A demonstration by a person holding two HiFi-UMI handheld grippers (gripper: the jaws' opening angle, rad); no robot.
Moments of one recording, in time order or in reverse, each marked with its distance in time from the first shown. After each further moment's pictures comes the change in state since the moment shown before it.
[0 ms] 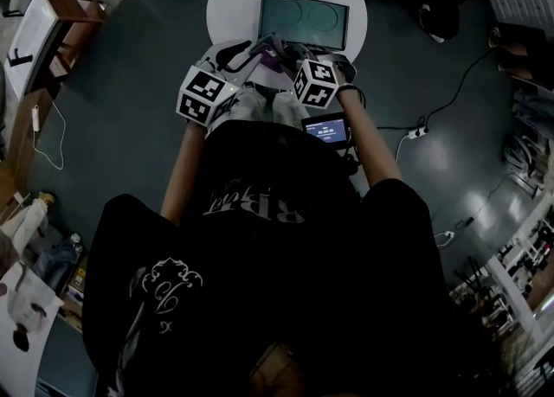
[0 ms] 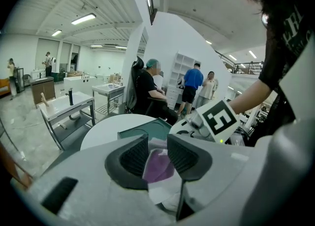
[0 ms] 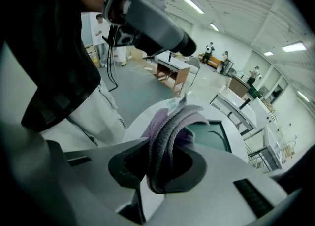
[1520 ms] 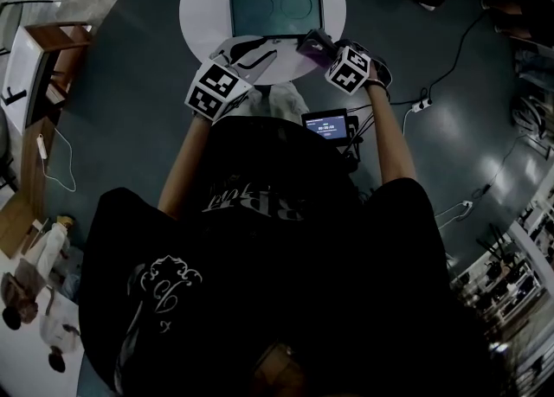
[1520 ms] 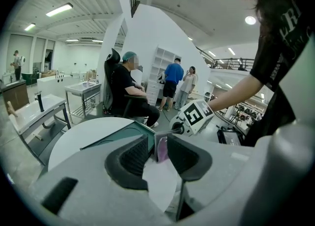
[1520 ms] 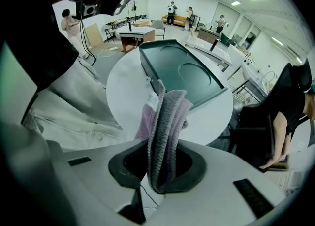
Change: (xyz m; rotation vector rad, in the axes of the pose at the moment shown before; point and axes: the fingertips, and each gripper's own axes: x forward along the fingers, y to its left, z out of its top) left arm 0.064 -0.053 0.016 0.118 0.057 -0.224; right arm -0.048 0.000 -0.191 0.419 0.356 -0.088
